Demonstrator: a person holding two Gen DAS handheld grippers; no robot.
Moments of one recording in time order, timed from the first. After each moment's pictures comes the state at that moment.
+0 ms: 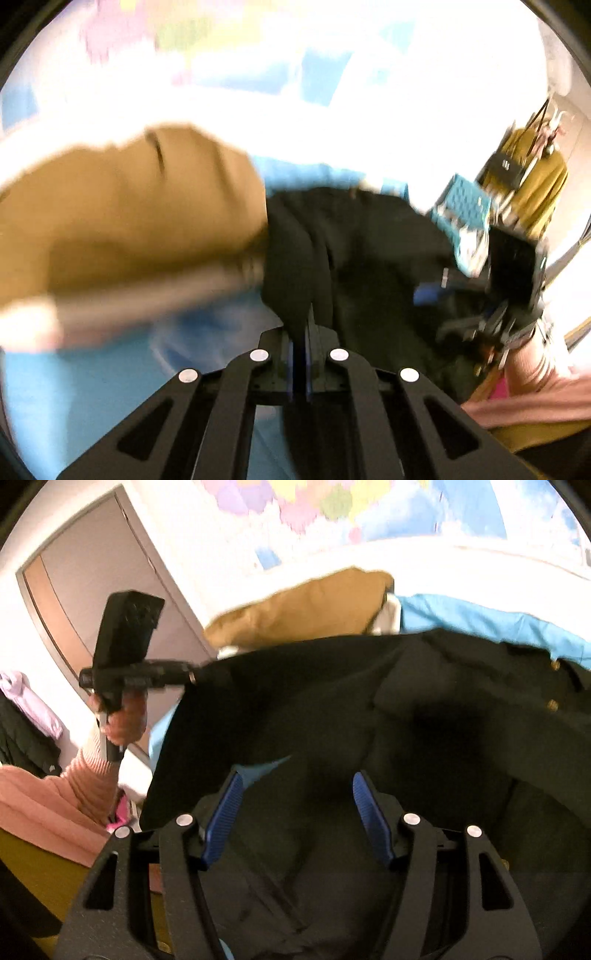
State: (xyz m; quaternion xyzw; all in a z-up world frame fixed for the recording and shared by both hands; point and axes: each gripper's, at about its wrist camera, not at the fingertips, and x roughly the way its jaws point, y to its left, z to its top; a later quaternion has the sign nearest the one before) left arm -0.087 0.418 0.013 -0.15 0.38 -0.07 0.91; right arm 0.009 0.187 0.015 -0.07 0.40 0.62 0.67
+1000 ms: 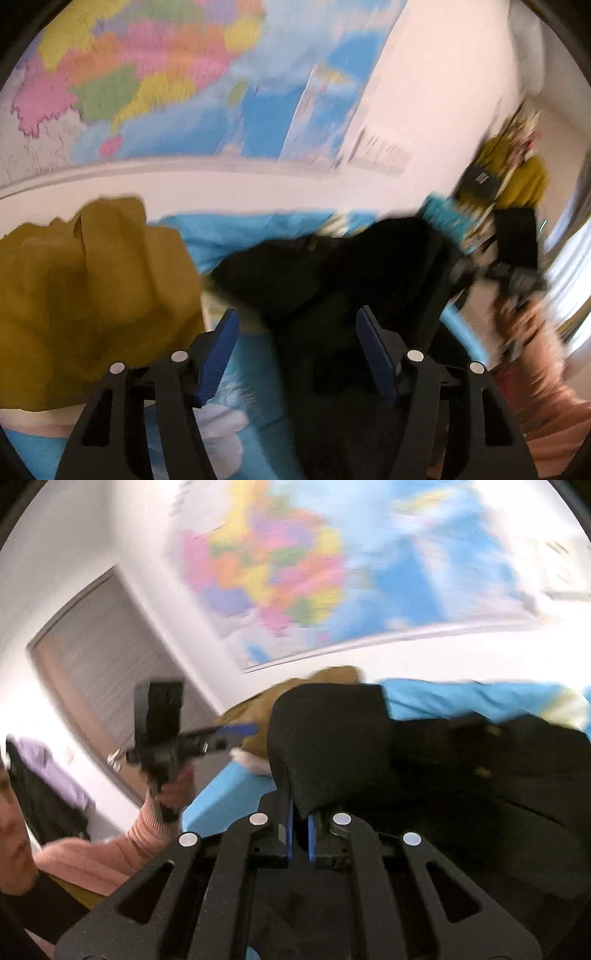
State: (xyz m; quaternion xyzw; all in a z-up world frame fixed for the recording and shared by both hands) left arm -0.012 0.360 0.029 -0.12 0.37 -0.09 0.92; right arm 0.120 0.102 0.090 0.06 0.41 0.57 0.71
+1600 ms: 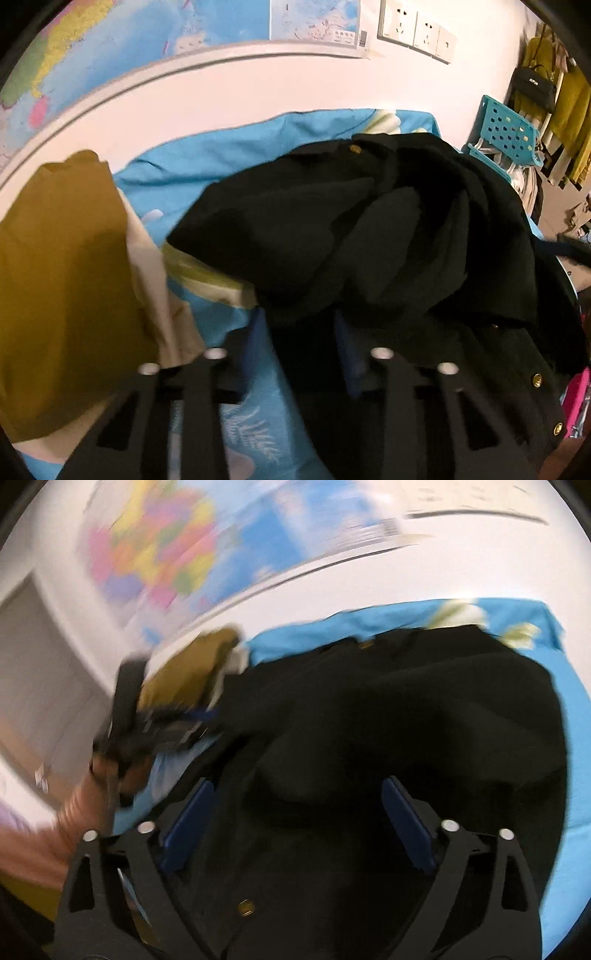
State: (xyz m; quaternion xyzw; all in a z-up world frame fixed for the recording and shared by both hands) left arm 0.071 0.304 -0.064 0.00 0.47 -0.04 0.88; right arm 0.067 0.070 0.004 -0.03 0.42 0.45 0.79
